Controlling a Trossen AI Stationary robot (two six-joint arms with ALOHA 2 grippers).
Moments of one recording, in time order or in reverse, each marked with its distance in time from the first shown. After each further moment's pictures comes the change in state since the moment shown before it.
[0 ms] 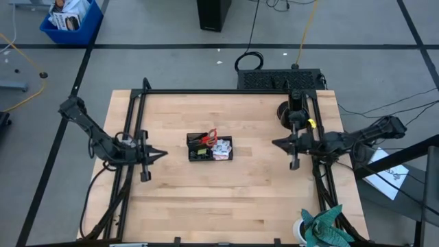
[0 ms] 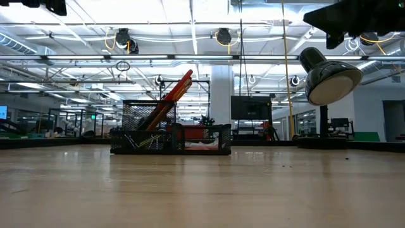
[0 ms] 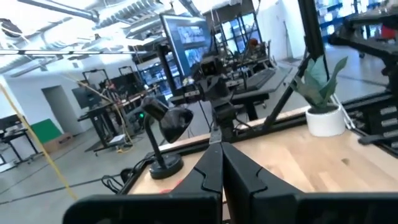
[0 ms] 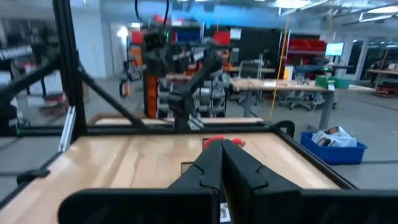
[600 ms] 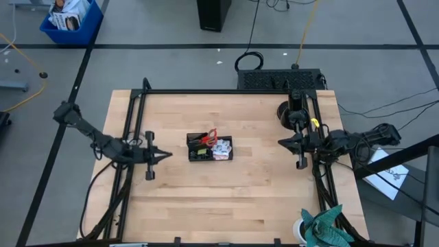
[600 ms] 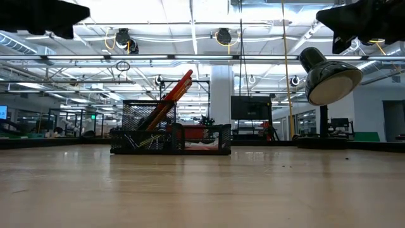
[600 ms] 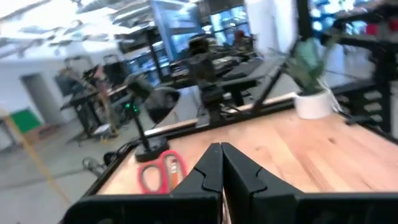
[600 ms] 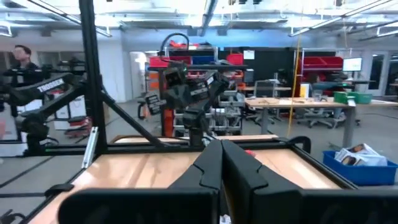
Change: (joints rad) left arm 0.133 -0.031 -0.128 0.018 0.179 -0.094; right arm -0.053 -0.245 -0.096 -0.049 -0.124 0.021
